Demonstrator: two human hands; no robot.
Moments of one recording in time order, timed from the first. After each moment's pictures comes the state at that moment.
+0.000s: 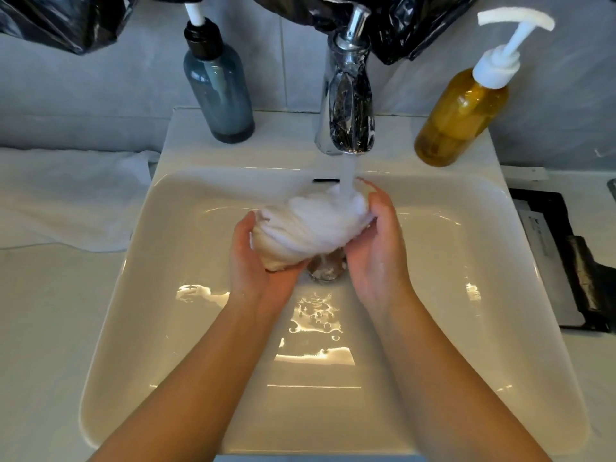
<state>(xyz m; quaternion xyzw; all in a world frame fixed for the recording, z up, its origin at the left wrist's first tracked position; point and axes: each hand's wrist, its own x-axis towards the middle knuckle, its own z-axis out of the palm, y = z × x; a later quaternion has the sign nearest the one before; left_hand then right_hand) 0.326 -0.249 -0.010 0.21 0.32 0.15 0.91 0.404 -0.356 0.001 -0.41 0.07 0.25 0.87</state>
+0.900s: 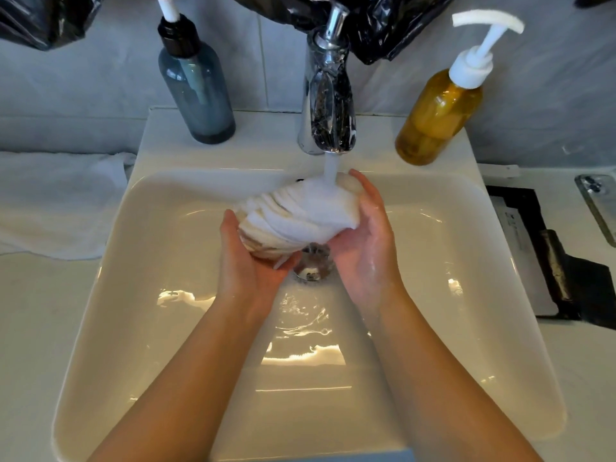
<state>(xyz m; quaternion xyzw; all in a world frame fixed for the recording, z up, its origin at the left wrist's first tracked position) 0.330 -0.250 -0.006 0.29 0.35 0.12 0.88 0.403 -0.363 0.011 -0.41 0.04 0.26 0.87</state>
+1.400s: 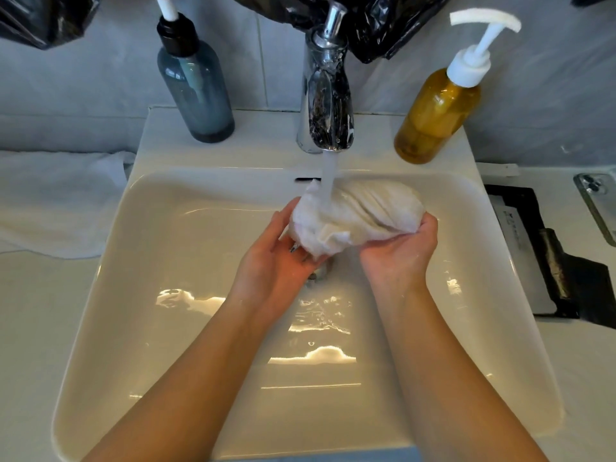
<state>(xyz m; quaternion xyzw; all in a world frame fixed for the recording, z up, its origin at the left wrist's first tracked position) 0.332 -0.267 -0.005 0.29 0.25 0.05 0.92 0.427 -0.389 0.001 -0.27 0.20 0.17 0.93</state>
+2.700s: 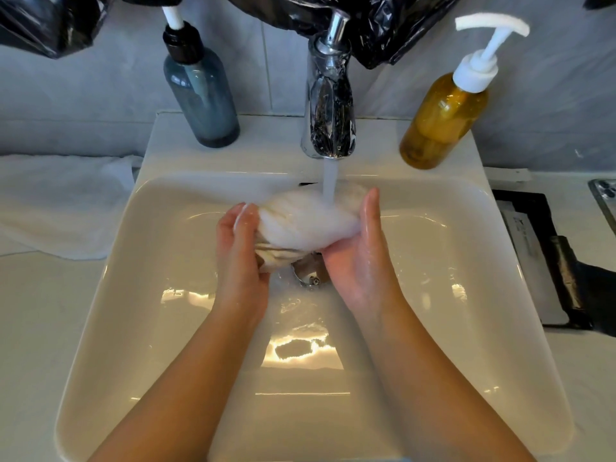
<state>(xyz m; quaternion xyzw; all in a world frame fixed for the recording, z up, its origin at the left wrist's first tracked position) 0.329 -0.252 -0.001 0.42 0.38 0.22 0.80 0.399 -0.354 0.008 -0.38 0.05 0.29 0.88</state>
